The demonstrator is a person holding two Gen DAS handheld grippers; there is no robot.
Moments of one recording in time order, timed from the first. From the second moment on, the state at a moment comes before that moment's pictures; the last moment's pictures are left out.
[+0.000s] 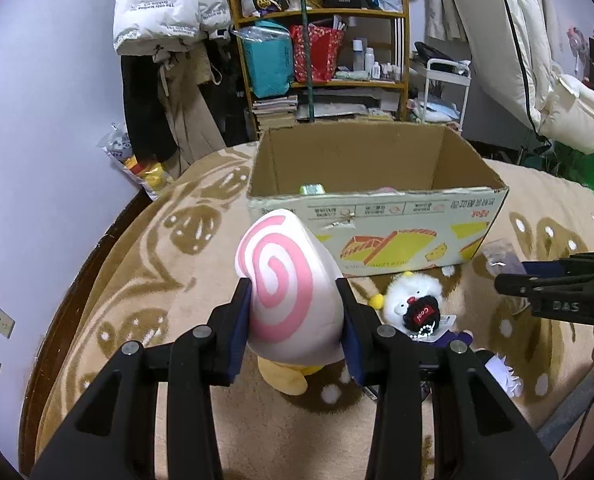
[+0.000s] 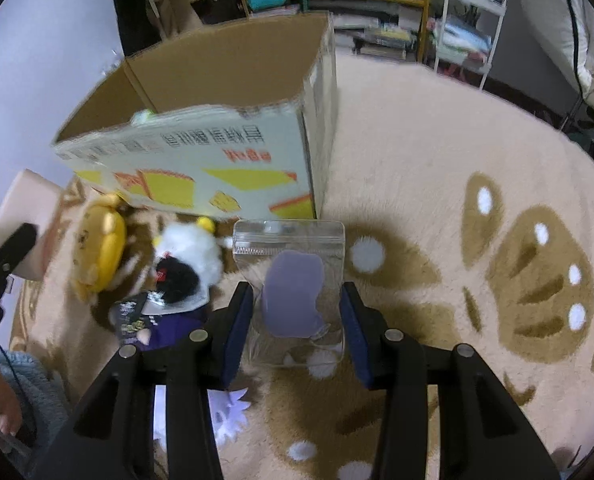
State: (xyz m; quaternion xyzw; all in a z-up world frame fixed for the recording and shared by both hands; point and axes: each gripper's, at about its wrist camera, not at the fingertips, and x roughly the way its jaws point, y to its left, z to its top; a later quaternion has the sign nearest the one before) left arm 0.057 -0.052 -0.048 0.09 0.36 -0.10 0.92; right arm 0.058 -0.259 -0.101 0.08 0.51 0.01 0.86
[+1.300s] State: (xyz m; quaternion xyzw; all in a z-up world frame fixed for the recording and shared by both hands) left arm 0.081 -0.046 0.010 0.08 0.20 -0.06 0.97; right arm 0.055 -0.235 0.002 0.02 0.23 0.00 0.97
